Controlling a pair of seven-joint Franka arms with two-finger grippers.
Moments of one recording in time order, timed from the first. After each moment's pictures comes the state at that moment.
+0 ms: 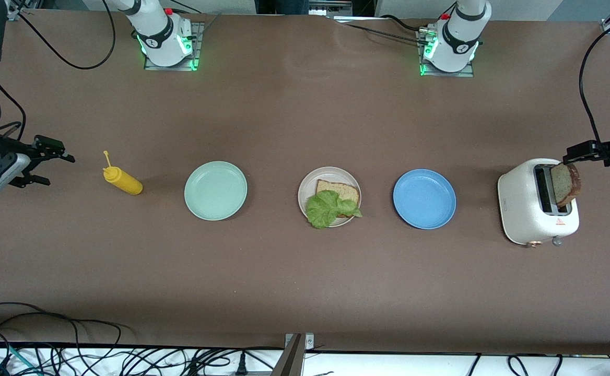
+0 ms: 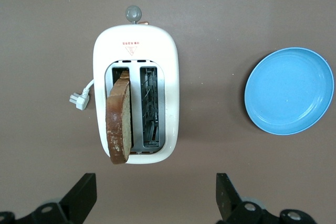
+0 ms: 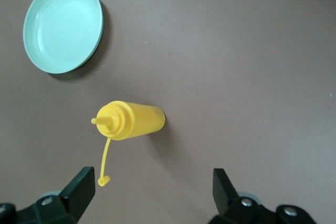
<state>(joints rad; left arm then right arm) 0.28 0.16 -0.08 -1.68 0.04 1.71 0.21 0.58 0.39 -1.02 -1.90 0.67 1.87 -1.45</state>
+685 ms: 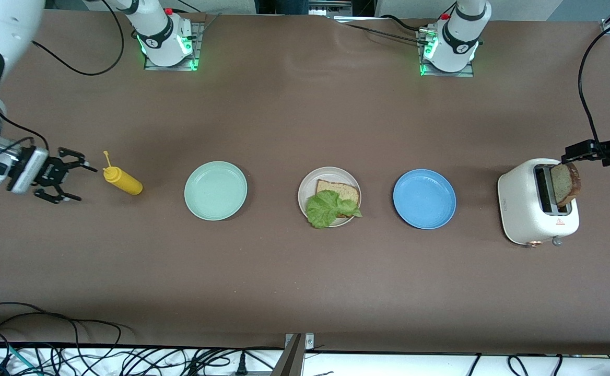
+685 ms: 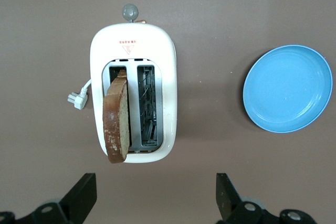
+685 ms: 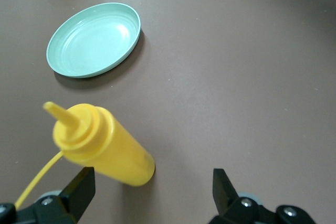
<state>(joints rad) 0.28 0.16 -0.09 -1.68 0.04 1.70 0.22 0.47 0.67 -0.99 -1.94 1.22 1.73 -2.15</state>
